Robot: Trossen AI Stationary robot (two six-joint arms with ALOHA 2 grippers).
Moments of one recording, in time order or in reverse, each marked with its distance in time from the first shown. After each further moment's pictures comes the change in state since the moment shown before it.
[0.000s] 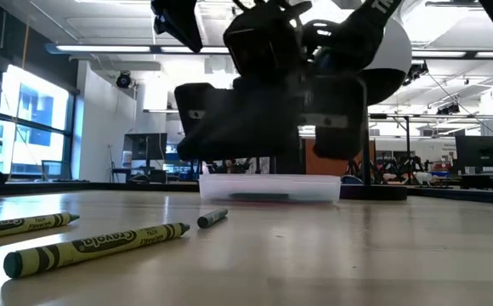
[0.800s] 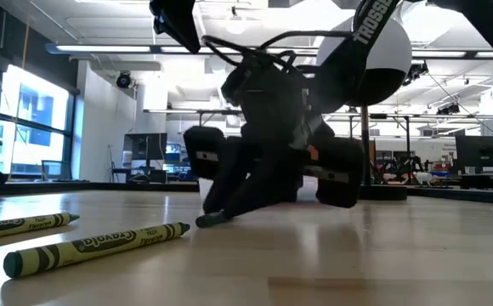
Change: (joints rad) left arm 0.000 0.000 0.000 -0.016 -0.001 0.026; right arm -0.083 0.089 0.001 -0.066 -0.115 -0.199
